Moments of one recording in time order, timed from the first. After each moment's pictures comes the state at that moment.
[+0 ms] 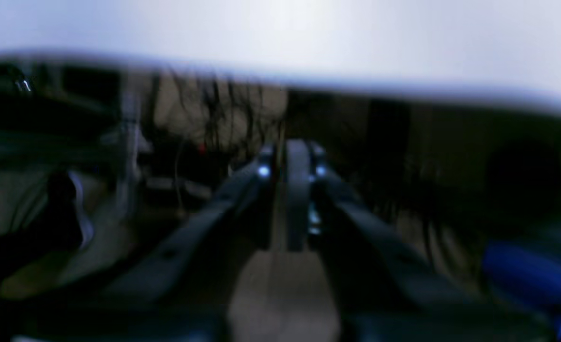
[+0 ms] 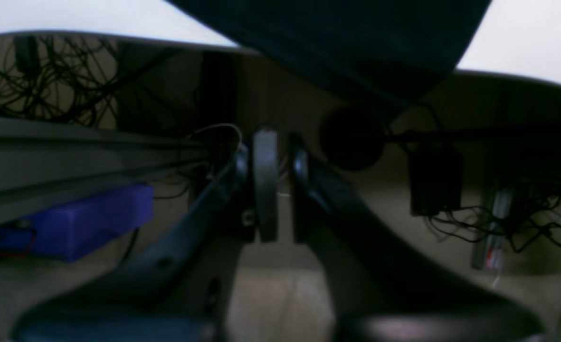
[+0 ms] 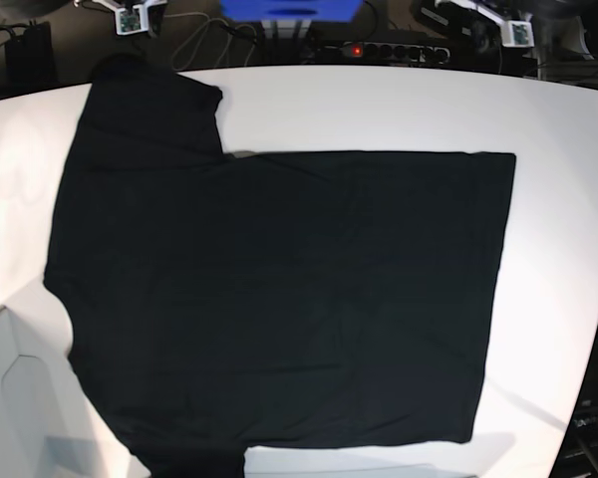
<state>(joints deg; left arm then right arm) 69.3 -18.0 -15.5 110.0 -25.7 0.6 2.6 -70.1 5.2 1.9 117.1 -0.6 -0.1 -10.1</state>
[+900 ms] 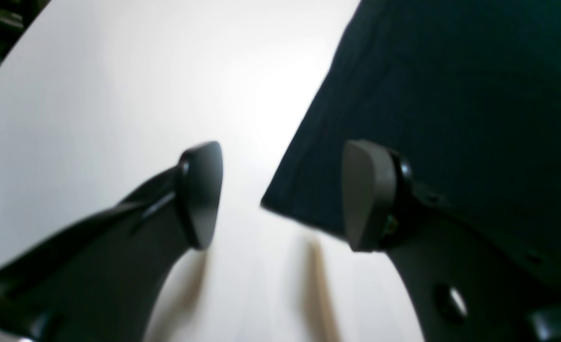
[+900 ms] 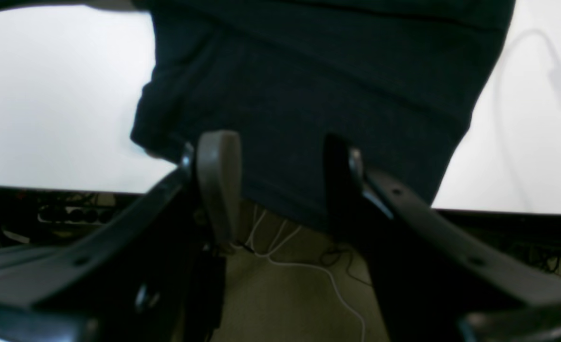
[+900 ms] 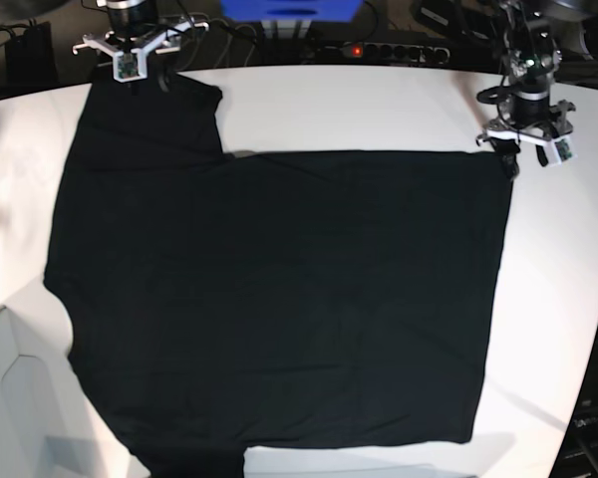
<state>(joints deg) 33.6 -13.5 -25.3 101.0 -25.9 0.5 17.0 -59.1 5.2 1.7 118.0 -0.6 -0.1 -10.5</state>
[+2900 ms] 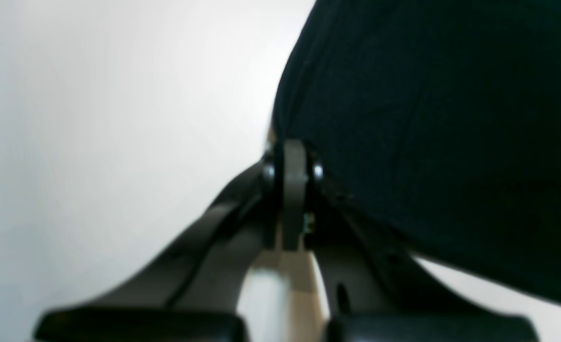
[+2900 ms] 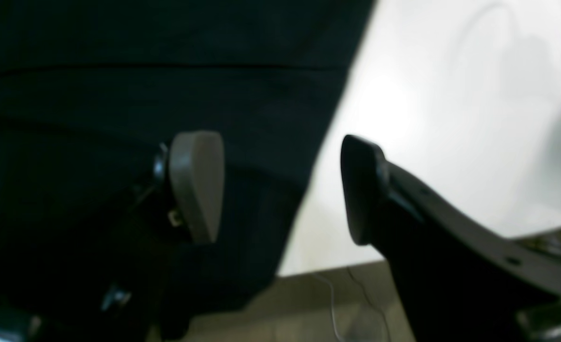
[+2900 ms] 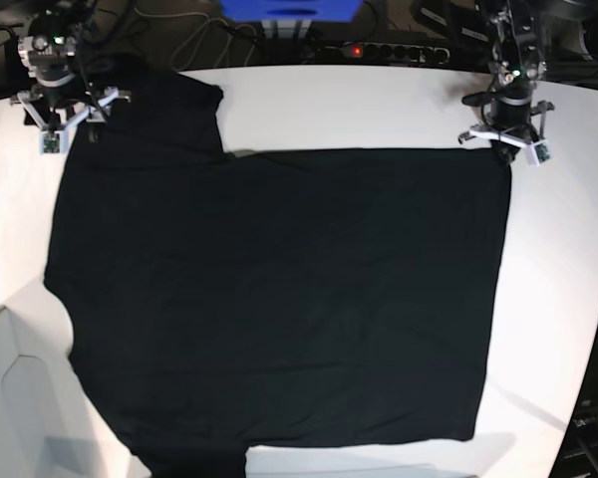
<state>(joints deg) 30.2 -13.7 -21.1 91.5 -25.9 0.4 17.7 -34.2 -0.2 31.6 115.8 5.4 22.7 -43.0</state>
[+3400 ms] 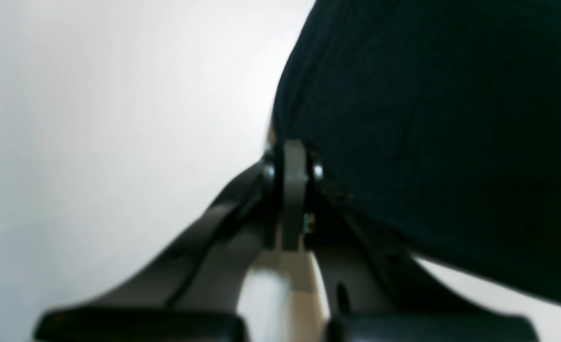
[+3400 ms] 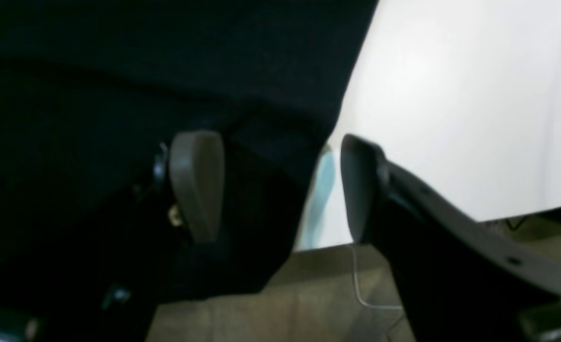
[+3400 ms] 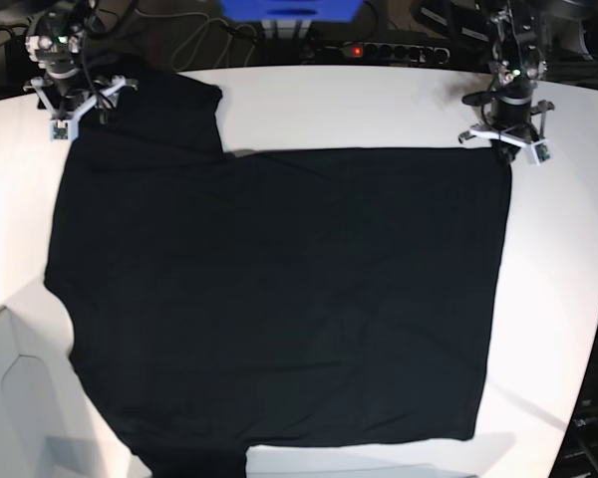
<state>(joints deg) 30.2 -13.7 -21.1 91.5 -25.8 0.4 17.6 -34.0 -0.3 31.4 106.8 6.5 23.2 -41.3</state>
